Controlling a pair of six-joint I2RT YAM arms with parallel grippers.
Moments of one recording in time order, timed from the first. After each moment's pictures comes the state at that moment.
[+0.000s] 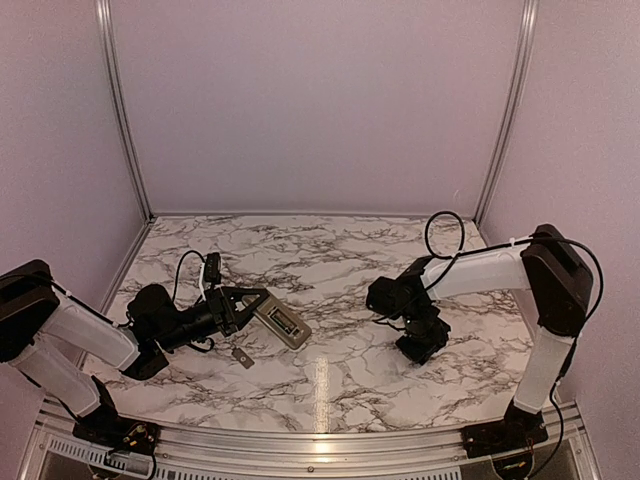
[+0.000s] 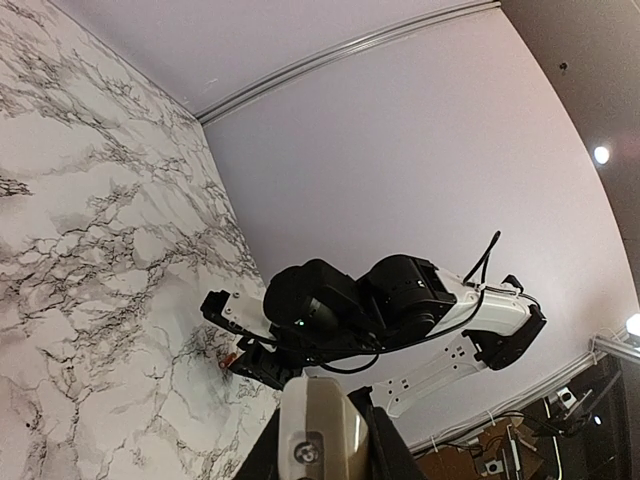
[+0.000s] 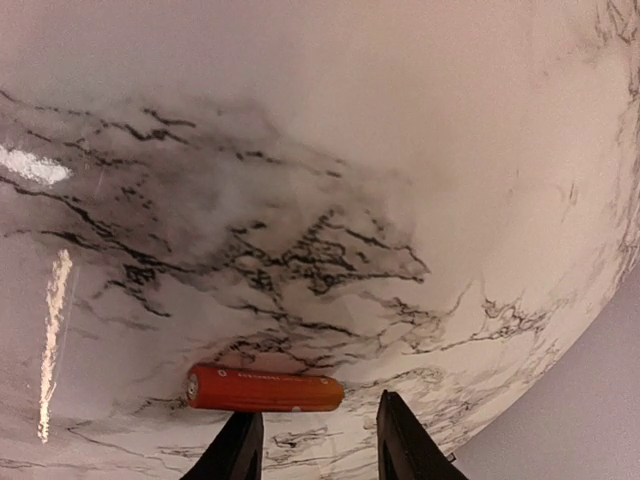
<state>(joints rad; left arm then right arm) -0.83 1.48 0.30 1.31 0.29 -1.19 0.80 1.83 1.10 -1.08 0.30 0.27</state>
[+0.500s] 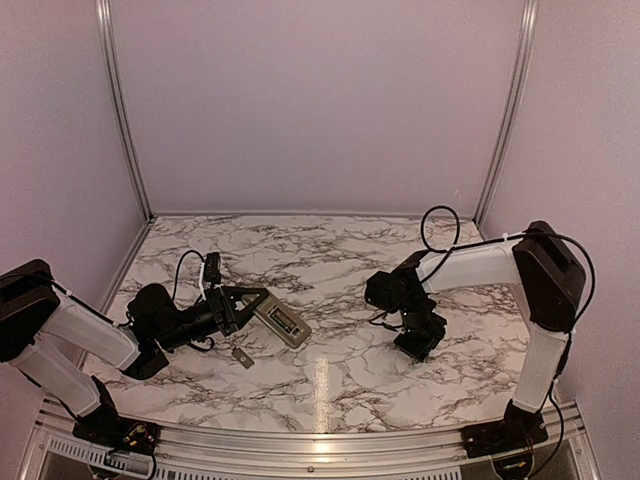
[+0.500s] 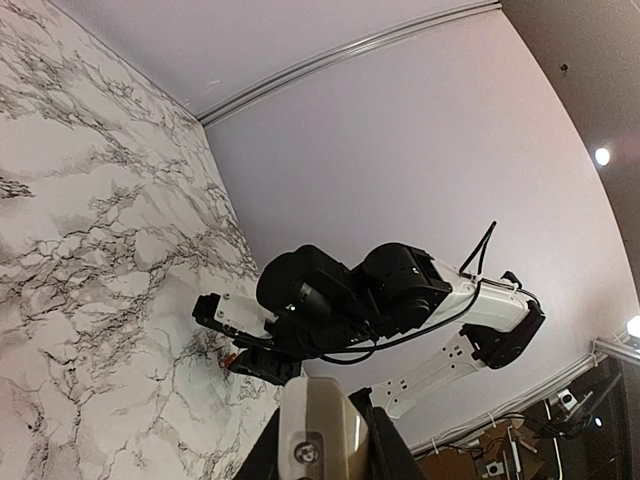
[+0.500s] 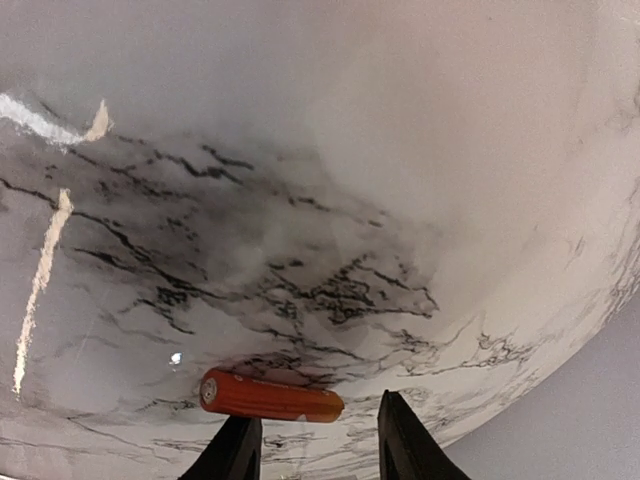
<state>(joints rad) -0.82 1.48 0.30 1.31 0.29 -1.19 0.77 1.87 1.15 -1.11 0.26 0.13</state>
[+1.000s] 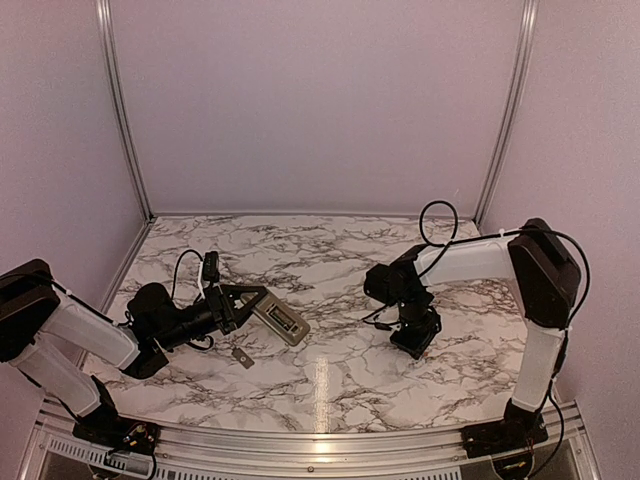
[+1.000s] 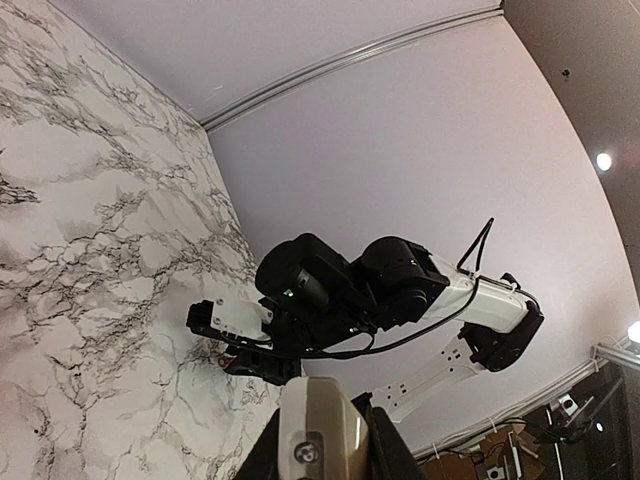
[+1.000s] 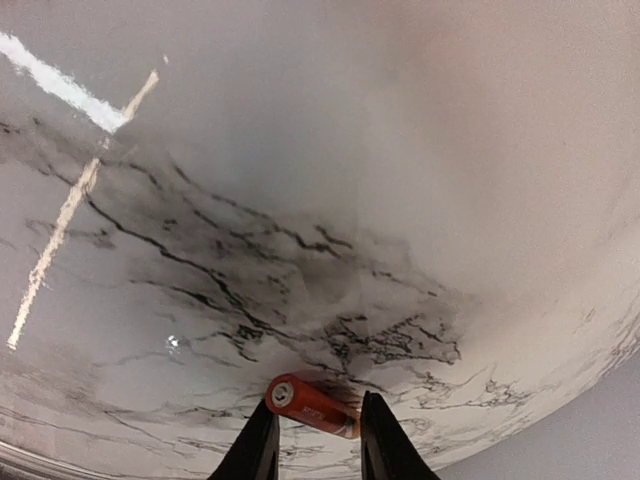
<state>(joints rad) -0.81 1.48 0.30 1.31 0.29 -1.20 0.74 1.91 1.22 -1.11 0.16 -0.04</state>
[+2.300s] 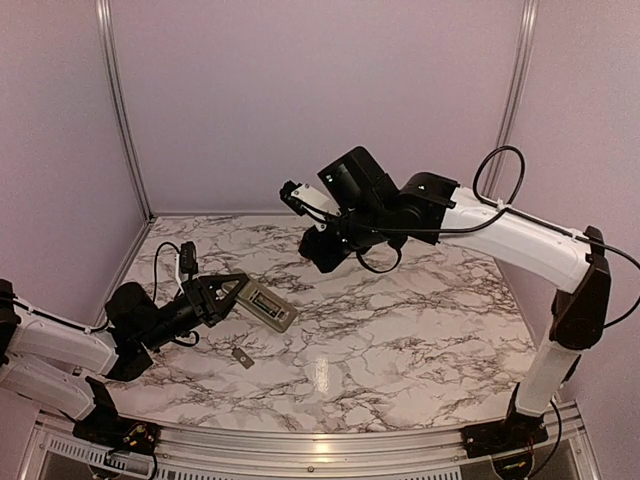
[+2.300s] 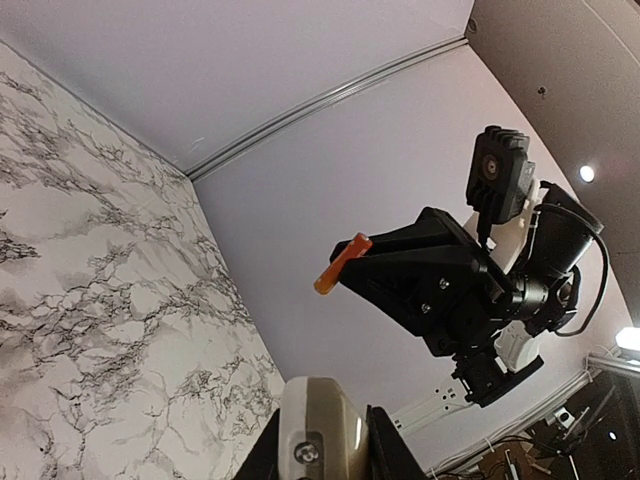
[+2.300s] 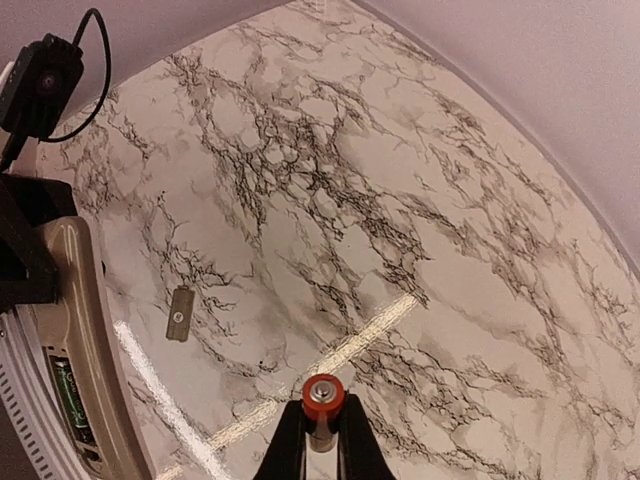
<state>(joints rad) -0.81 1.25 0.25 1.22 0.20 -1.15 1.02 1.77 1.77 -0.76 0.09 0.06</state>
